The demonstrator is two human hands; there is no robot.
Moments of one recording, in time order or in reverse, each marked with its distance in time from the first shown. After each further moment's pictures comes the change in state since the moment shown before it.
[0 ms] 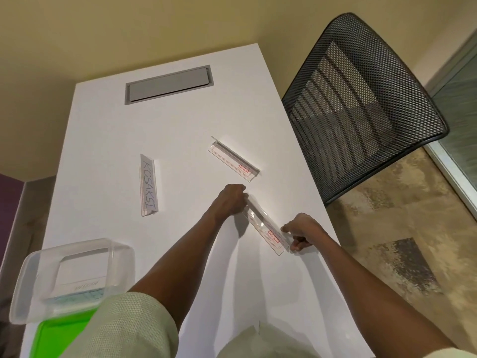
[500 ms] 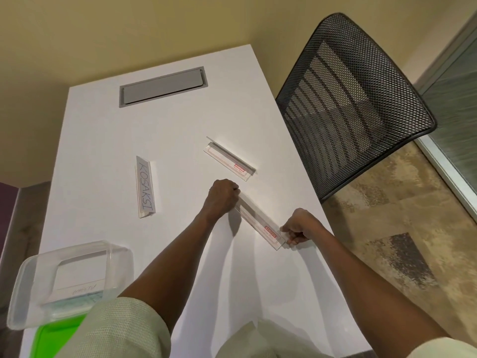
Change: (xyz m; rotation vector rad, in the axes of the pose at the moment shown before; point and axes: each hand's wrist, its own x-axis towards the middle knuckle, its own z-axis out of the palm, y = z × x) left_hand -0.013 -0.002 -0.011 -0.120 0.163 -0.037; right_hand -0.005 -0.002 -0.008 -0.021 -0.099 0.020
